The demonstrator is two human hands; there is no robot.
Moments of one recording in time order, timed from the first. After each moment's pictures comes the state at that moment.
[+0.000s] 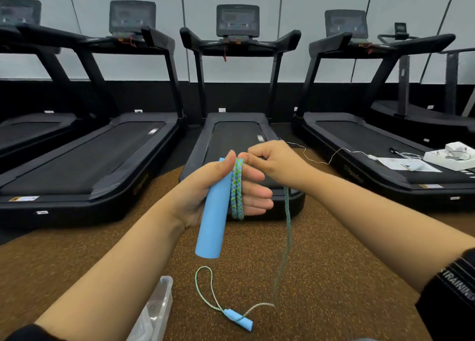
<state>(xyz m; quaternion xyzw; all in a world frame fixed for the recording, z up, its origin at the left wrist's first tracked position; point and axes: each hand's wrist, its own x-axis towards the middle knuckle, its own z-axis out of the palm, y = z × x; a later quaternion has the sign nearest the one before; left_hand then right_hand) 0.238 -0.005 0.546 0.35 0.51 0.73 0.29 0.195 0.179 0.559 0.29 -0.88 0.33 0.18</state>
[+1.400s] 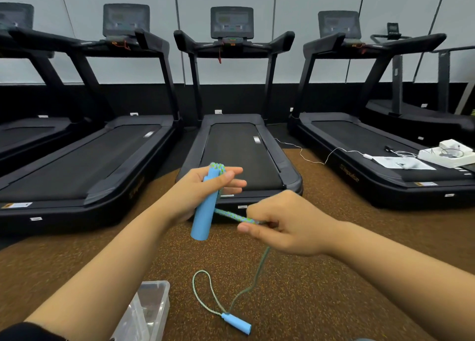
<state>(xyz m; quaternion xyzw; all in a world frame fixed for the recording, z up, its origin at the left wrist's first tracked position) 0.208 -0.008 0.529 0.27 0.70 0.65 0.10 0.279 0.189 0.530 0.42 -0.88 0.15 0.20</state>
